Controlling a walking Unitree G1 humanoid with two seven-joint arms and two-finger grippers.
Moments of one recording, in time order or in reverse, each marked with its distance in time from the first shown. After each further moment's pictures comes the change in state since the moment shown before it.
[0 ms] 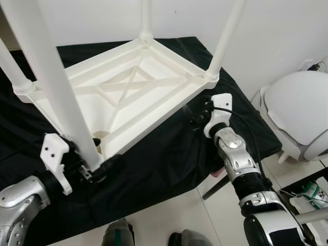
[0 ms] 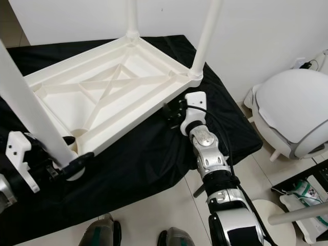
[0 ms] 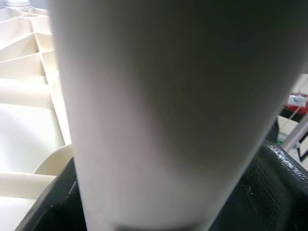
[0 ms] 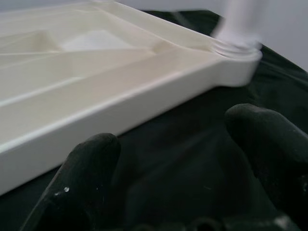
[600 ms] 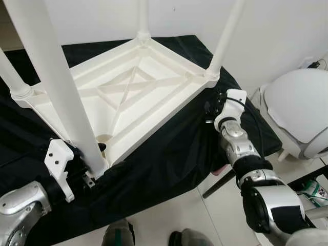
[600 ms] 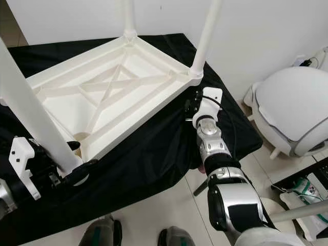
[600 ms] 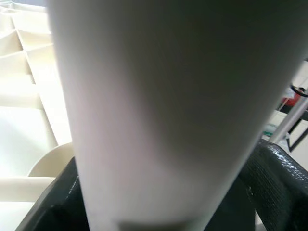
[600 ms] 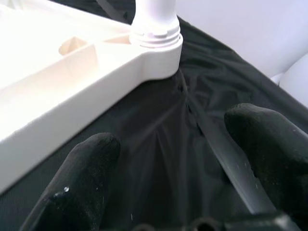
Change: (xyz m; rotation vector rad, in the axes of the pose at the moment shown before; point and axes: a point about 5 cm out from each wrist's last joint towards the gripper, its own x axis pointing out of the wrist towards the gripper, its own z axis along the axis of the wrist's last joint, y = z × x) left arm -0.005 -0.012 0.003 0.008 0.010 -0.031; right arm 0.027 -0.023 0.007 0.043 0.094 -0.217
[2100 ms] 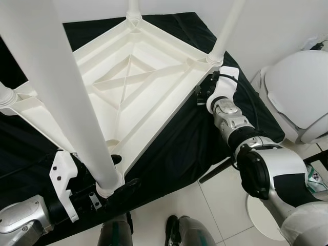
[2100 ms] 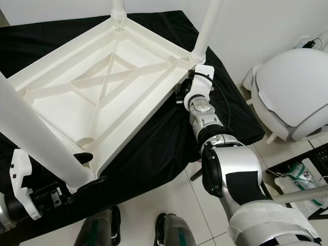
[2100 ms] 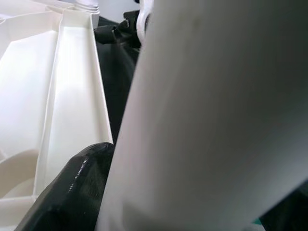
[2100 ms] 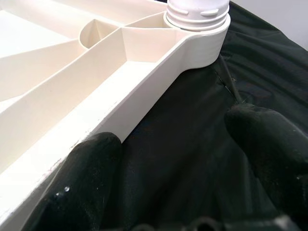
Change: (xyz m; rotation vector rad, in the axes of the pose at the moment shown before) left arm -0.005 -0.039 0.017 -0.046 -0.040 -0.143; right arm 0.018 0.030 0.039 0.021 0.011 0.143
